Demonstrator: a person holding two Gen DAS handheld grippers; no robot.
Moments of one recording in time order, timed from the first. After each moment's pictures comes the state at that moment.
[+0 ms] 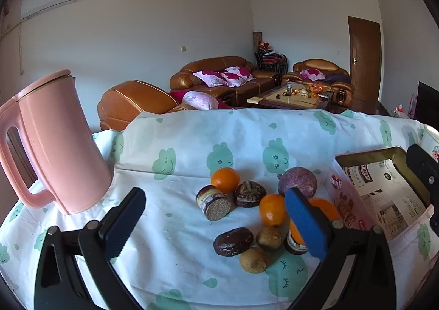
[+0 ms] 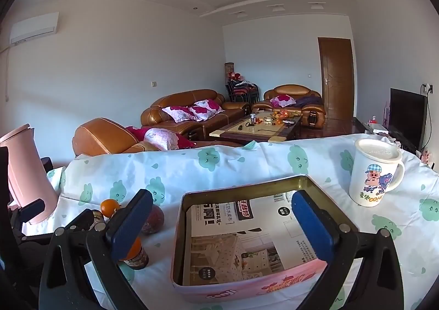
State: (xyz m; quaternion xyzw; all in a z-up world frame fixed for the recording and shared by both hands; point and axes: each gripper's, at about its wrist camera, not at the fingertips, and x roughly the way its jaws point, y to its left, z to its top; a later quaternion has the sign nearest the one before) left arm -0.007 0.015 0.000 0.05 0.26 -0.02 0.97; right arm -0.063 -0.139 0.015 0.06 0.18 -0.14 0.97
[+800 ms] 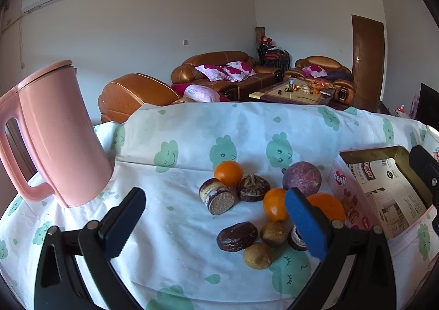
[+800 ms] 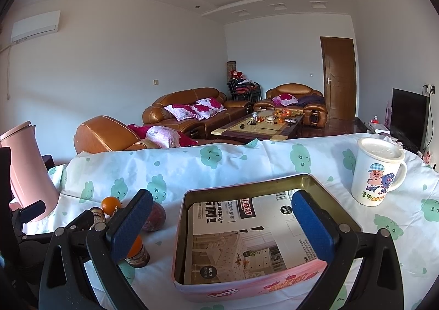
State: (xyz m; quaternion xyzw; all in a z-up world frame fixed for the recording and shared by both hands) left arm -0.004 0.022 -0.003 0.04 0.27 -0.02 0.96; right arm -0.061 -0.138 0.013 0.06 0.18 -0.13 0.97
